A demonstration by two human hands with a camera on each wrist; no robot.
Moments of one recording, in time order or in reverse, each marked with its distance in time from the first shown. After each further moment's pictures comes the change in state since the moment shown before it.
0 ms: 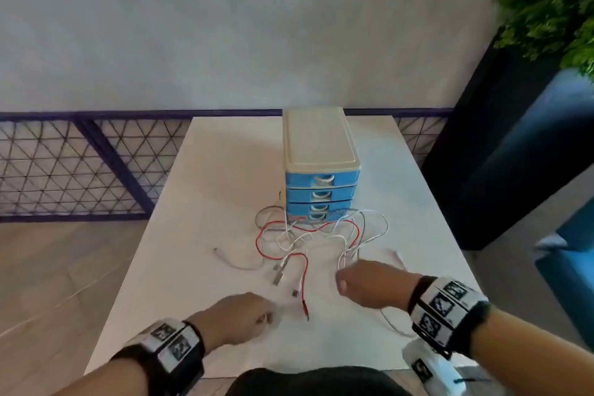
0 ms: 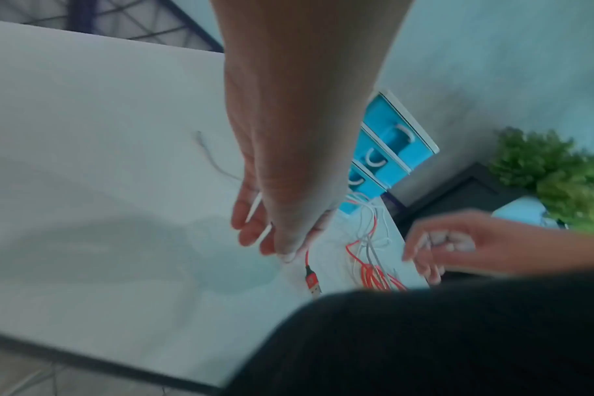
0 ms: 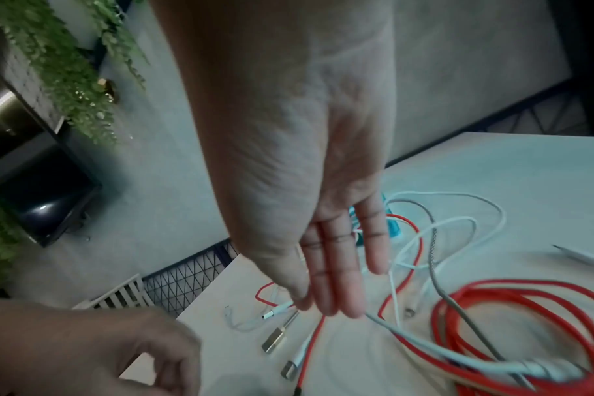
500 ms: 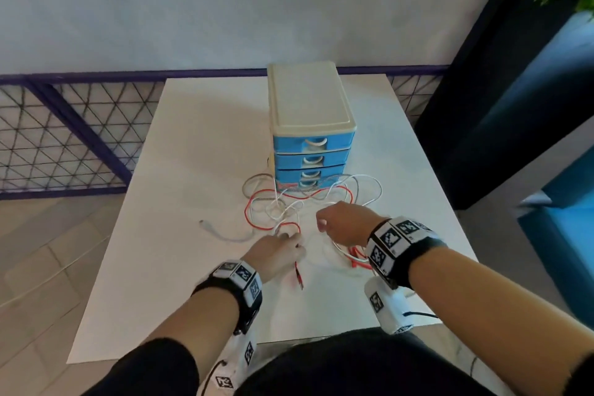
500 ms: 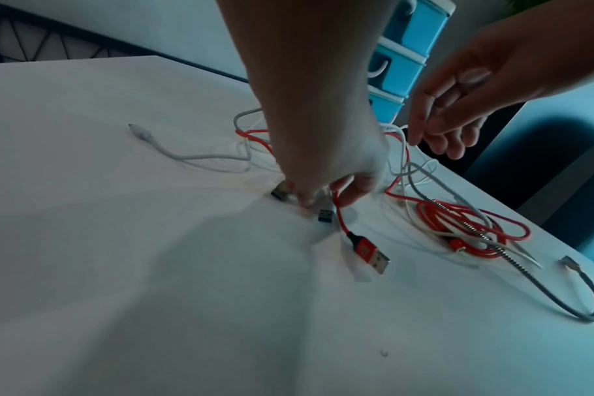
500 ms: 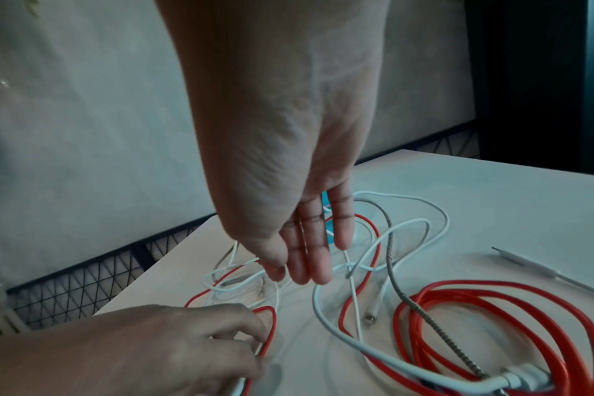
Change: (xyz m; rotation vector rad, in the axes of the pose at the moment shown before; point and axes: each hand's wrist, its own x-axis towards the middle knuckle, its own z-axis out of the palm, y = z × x) left_hand 0.091 0.012 -0.001 0.459 0.216 0.151; right_hand 0.051 0.007 -0.013 0.090 0.105 0.154
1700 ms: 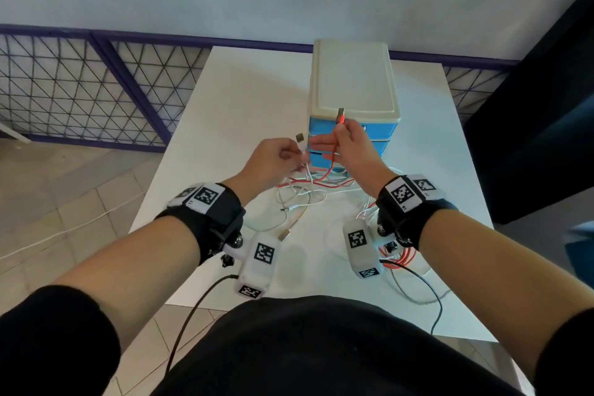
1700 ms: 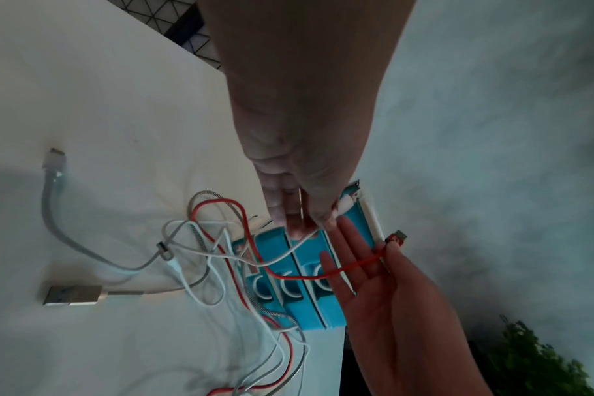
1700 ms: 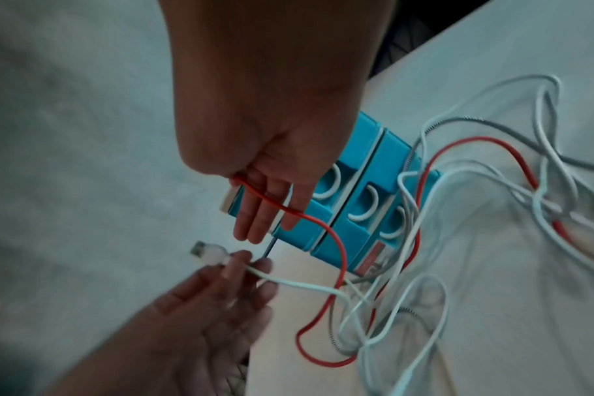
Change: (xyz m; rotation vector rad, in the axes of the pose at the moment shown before) left_hand -0.002 -0.056 -0.096 -1.401 0.647 -0.573; right_hand 0.057 -0.035 -0.056 1.357 0.459 -0.118
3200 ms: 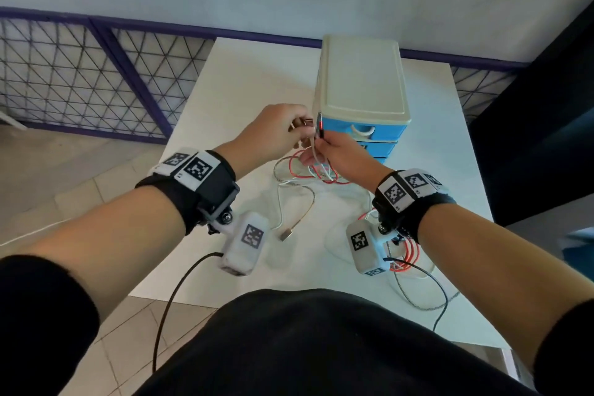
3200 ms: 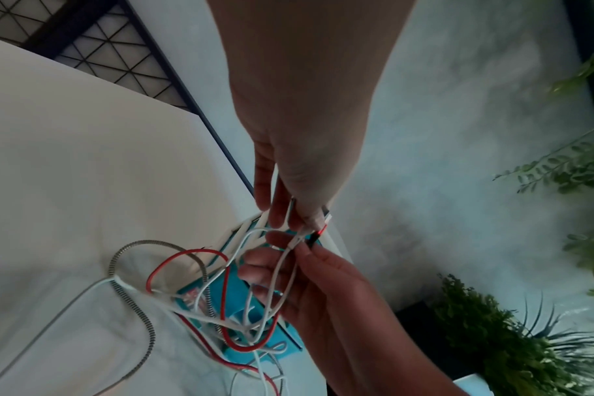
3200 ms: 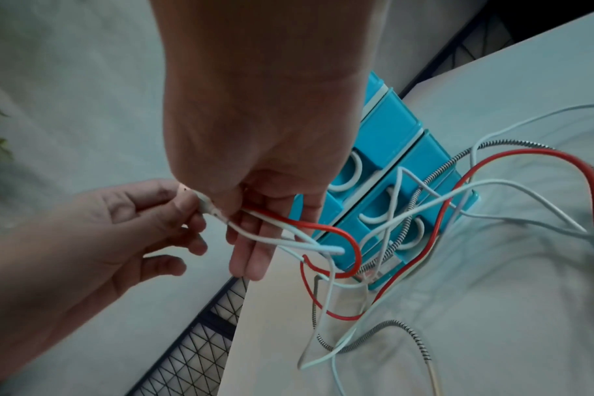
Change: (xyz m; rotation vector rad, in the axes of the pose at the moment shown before) left_hand 0.017 0.042 -0.031 0.566 -0.065 0.336; right_hand 0.013 0.002 0.012 -0.263 -0.307 0.006
